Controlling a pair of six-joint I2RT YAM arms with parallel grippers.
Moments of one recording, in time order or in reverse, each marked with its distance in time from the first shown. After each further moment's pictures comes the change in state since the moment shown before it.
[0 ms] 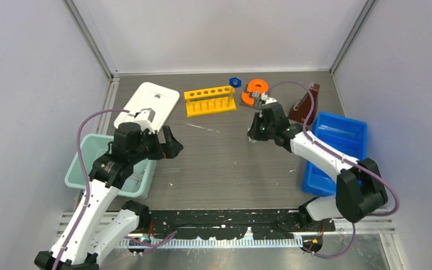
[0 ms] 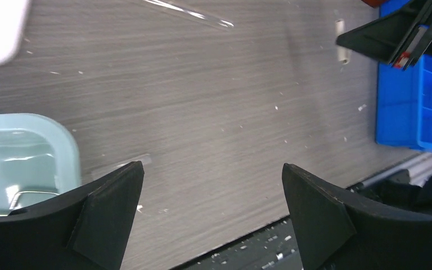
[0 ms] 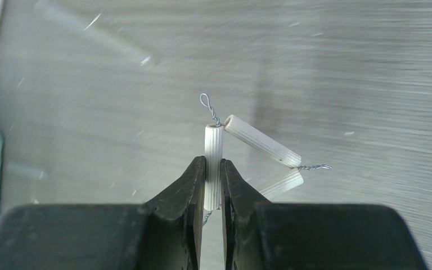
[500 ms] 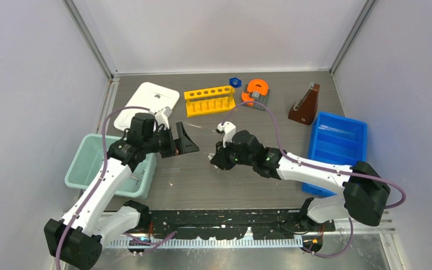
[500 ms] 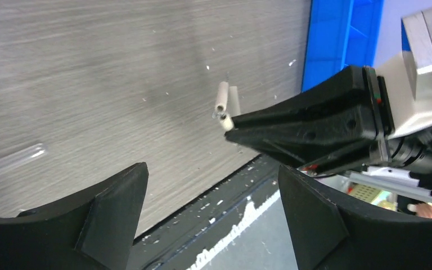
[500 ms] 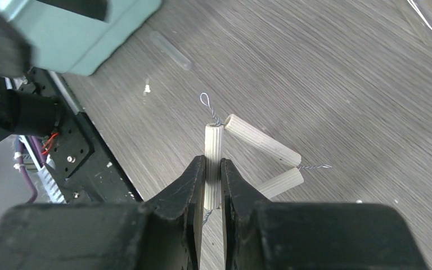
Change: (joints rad) left arm -0.005 0.223 -0.006 0.091 0.330 -0.171; right arm 0.485 -0.092 -0.148 0.283 -0.113 -0.110
